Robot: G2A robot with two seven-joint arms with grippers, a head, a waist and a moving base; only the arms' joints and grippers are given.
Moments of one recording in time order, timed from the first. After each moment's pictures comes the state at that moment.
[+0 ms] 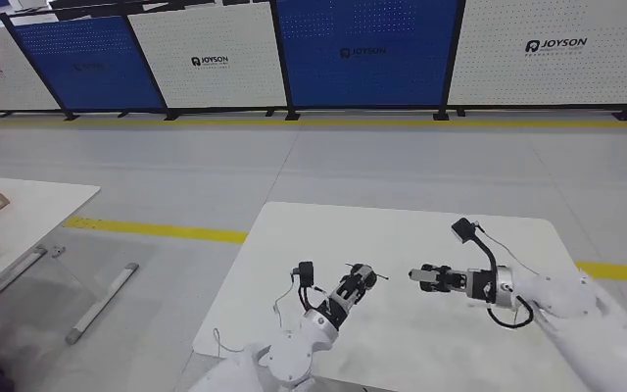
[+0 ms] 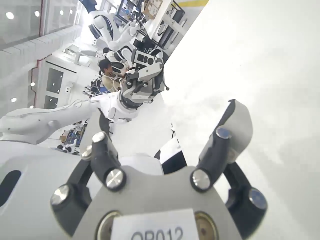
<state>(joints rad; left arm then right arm) 1.31 -1.03 -0.71 -1.81 -0.39 -0.05 0.36 -0.80 -0.92 0.75 -1.34 0.40 -0.34 1.00</state>
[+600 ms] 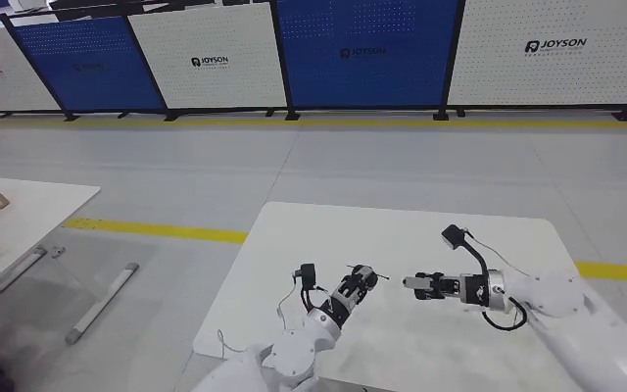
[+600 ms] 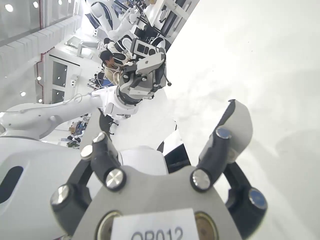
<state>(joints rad) 1.29 -1.06 -0.72 -1.77 -0.50 -0.01 0.34 -0.80 -0.95 0.74 -1.29 0.43 -0.34 1.07</state>
